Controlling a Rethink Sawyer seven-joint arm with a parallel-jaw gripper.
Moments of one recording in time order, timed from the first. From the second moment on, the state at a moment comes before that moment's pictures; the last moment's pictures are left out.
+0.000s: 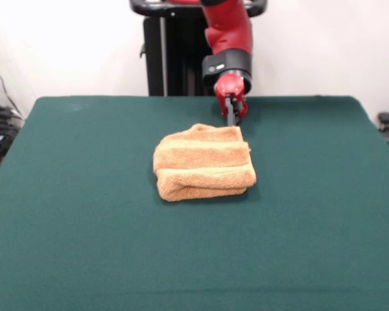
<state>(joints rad) 0.83 0.51 -0.80 1.99 0.40 -1.38 1.65</state>
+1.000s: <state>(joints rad) 0.83 0.51 -0.80 1.99 0.40 -1.37 1.65</state>
